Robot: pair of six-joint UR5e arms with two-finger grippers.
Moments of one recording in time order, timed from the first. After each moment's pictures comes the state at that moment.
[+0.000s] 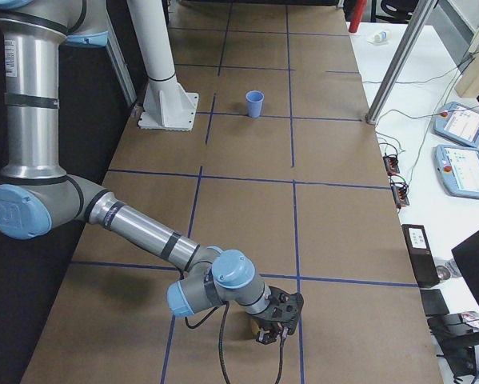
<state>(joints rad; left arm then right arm) -1.49 -1.50 -1.77 -1.50 -2.37 0.04 1.65 -1.65 1.21 -0.64 2.10 0.60</state>
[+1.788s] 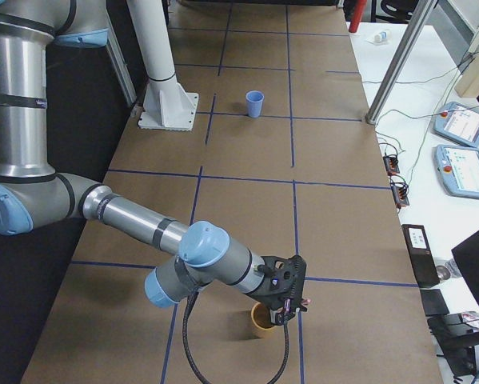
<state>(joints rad) -1.48 -1.47 -1.78 -1.50 -2.37 0.04 1.86 -1.66 1.47 -0.67 2.23 0.48</state>
